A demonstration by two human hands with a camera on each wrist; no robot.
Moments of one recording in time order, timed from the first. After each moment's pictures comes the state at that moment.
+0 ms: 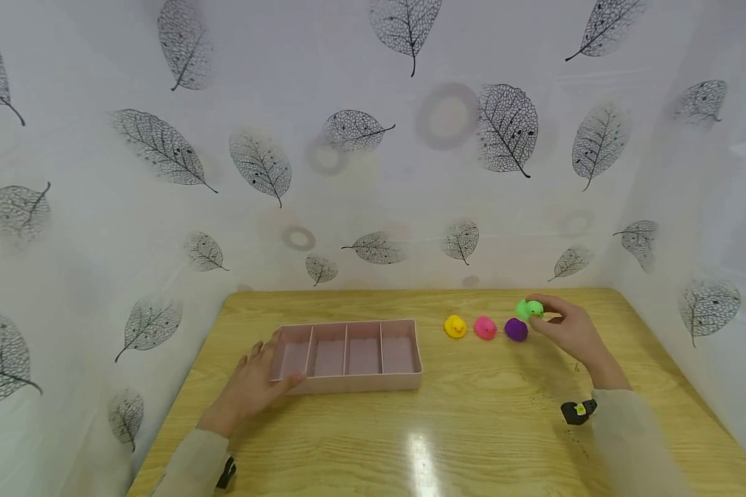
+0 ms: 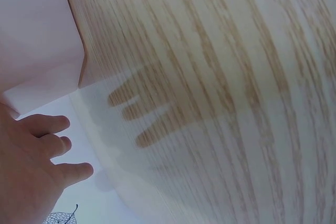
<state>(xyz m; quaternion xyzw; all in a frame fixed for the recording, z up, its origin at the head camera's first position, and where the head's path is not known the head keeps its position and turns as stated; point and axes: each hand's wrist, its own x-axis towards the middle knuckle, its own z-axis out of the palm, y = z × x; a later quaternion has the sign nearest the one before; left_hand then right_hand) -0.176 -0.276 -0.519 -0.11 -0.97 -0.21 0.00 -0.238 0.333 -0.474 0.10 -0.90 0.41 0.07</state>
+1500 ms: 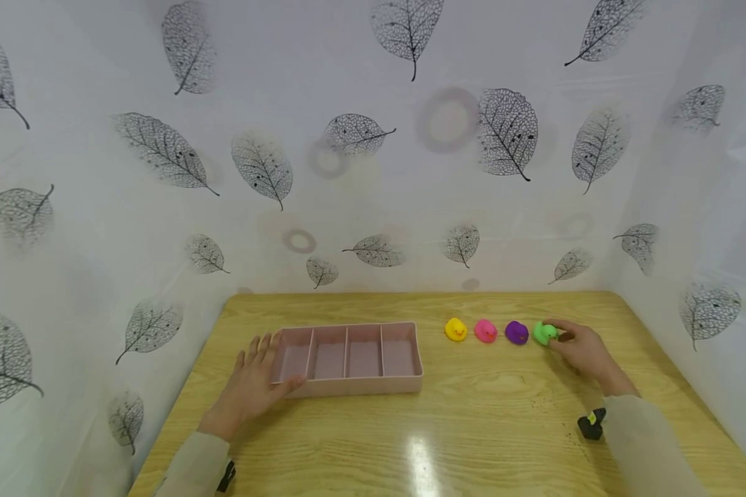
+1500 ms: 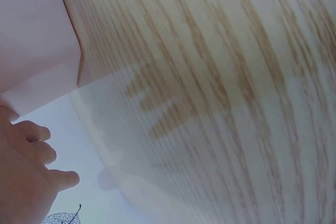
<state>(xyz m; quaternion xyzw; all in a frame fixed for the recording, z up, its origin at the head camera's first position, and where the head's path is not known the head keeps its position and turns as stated) -0.179 -0.276 -0.520 -0.11 -0.98 -0.17 0.04 -0.244 0.376 -0.521 0.04 -0.94 0.33 0.00</state>
